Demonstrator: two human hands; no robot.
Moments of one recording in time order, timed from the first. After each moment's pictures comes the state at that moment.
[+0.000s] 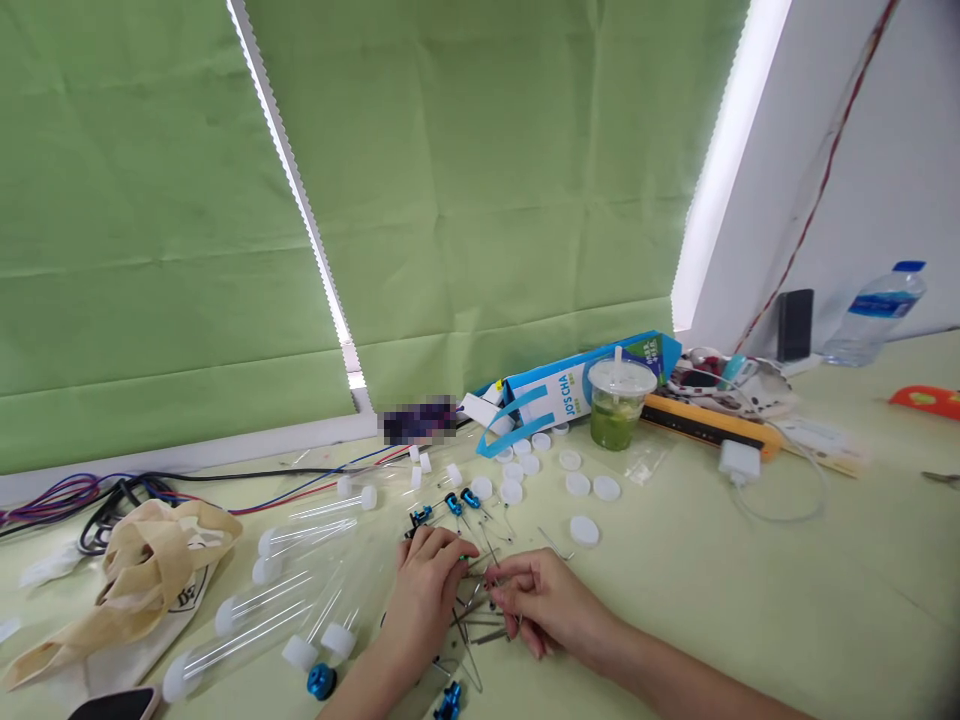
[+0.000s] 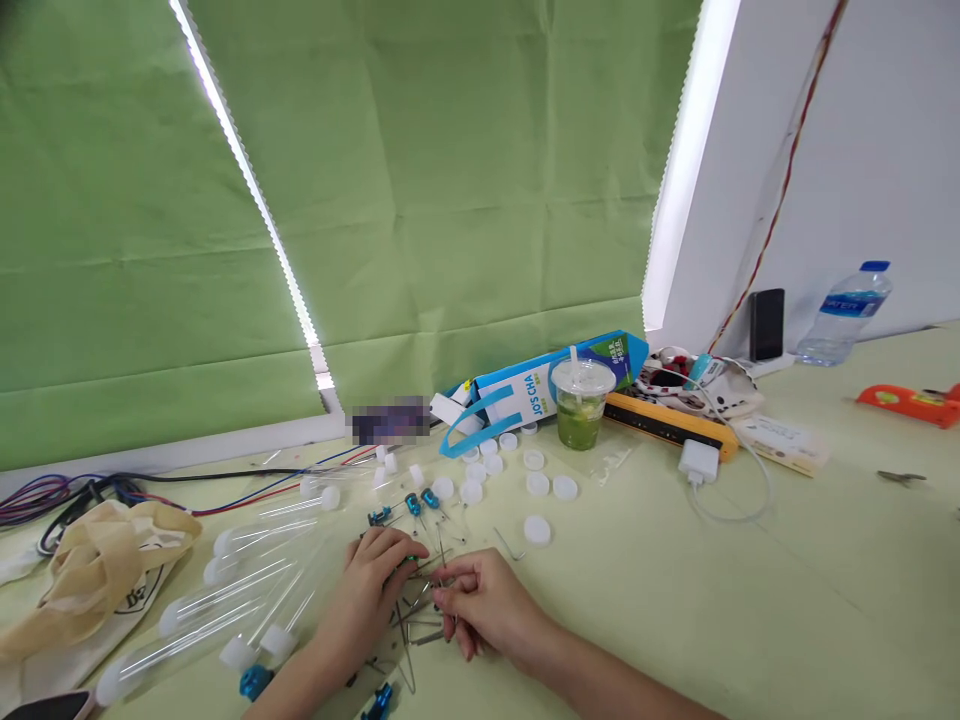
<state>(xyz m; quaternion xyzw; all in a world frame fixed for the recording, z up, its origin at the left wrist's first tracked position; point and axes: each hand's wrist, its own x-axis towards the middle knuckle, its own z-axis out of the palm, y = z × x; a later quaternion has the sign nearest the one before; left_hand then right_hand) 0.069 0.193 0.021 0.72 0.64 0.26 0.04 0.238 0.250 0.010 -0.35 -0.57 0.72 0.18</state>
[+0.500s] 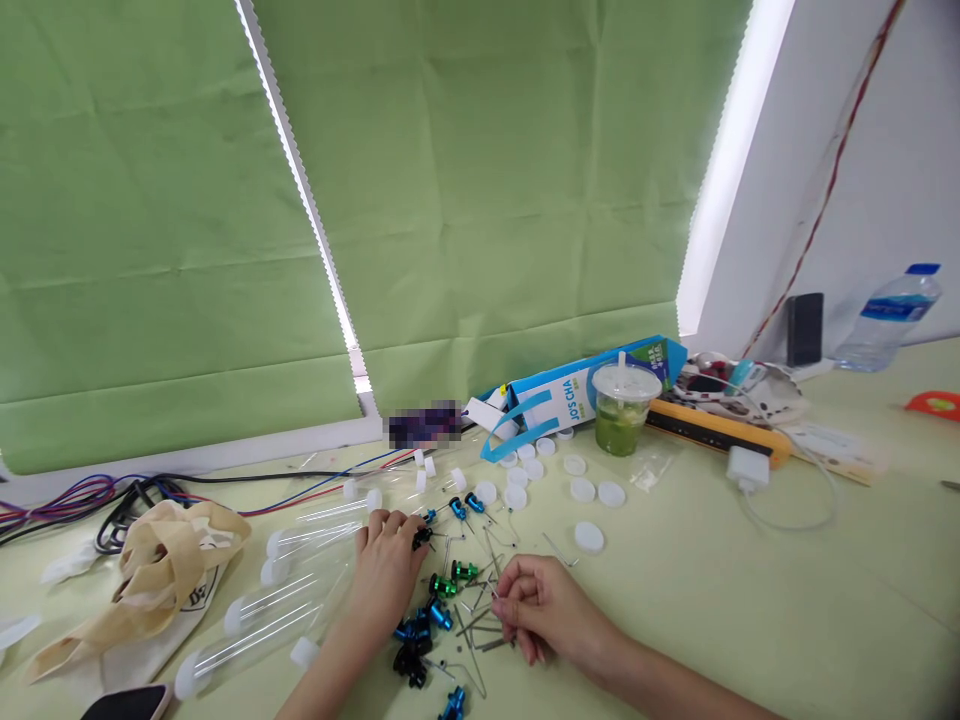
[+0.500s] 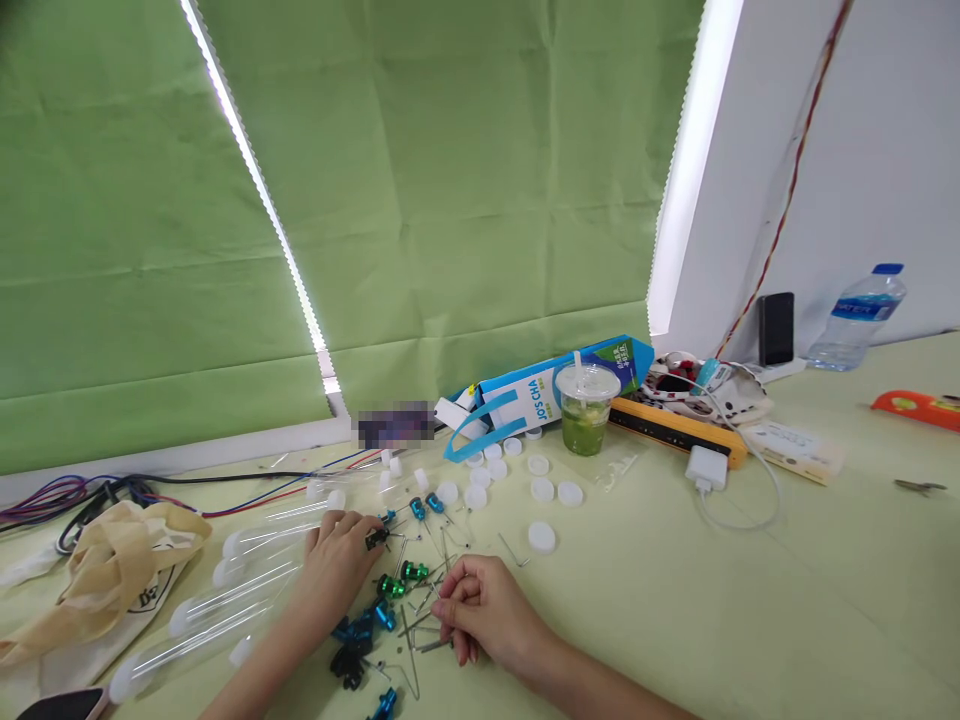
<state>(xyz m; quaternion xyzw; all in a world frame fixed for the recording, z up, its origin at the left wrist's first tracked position) 0.022 0.204 0.019 0.63 0.76 0.13 -0.10 0.237 0.249 0.002 -0.30 -0.59 0.71 0.23</state>
